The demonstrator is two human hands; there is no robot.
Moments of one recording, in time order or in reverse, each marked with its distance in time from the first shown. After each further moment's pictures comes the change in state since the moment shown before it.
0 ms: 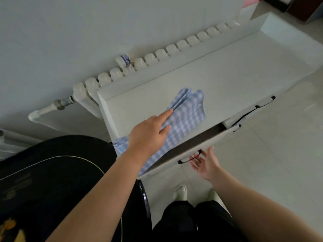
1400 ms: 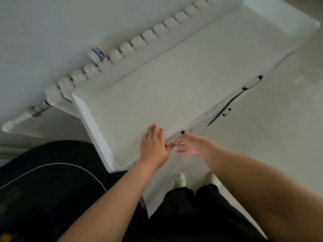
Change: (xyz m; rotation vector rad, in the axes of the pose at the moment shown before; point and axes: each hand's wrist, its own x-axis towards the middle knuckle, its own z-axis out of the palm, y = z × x) left_hand -0.002 0.009 0.113 0.270 -0.423 -0.091; right_hand -0.001 -0.035 0.040 -0.638 -0.211 0.088
